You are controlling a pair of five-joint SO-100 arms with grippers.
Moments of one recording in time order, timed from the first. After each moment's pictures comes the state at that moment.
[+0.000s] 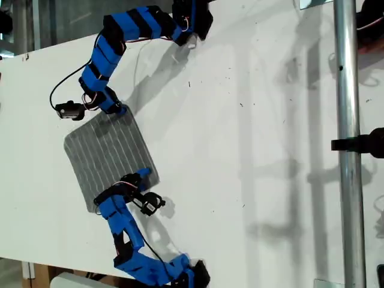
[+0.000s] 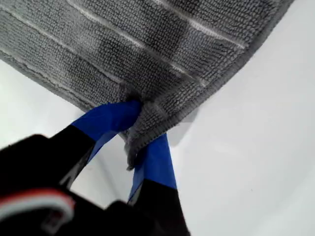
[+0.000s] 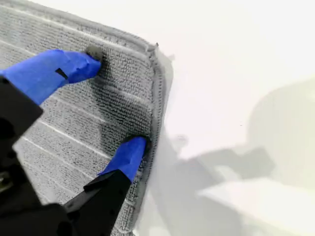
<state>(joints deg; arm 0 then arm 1) -41.5 43.9 50.6 82.8 -36.5 54.3 51.8 65.0 62.1 12.7</state>
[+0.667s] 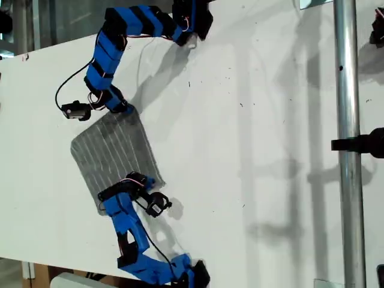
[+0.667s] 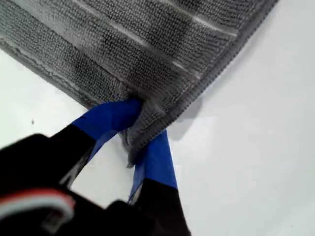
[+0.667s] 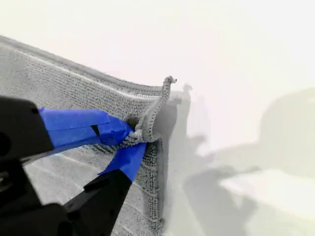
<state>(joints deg) -33.5 49.7 50.4 90.4 -38.8 50.4 63.1 81.6 60.6 14.5</state>
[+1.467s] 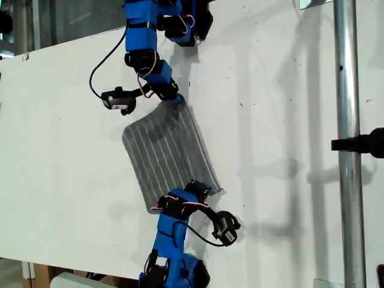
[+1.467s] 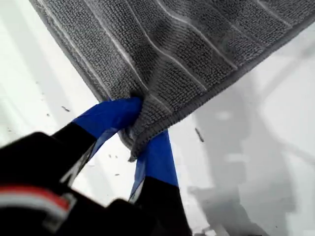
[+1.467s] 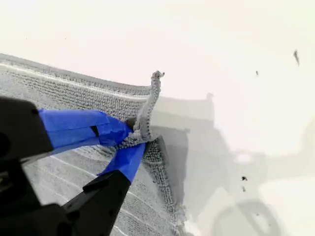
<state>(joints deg) 9.3 71.8 72.5 85.1 -74.3 4.1 120.9 121.8 71.5 50.7</state>
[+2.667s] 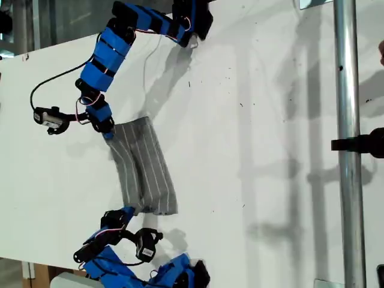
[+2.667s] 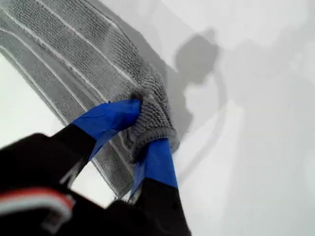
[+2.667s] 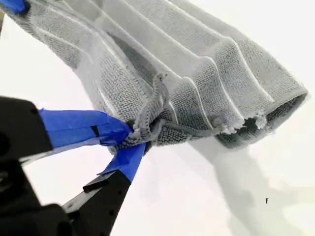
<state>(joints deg) -40.1 101.1 83.8 92.9 -45.7 38.4 74.6 69.7 51.4 21.4</state>
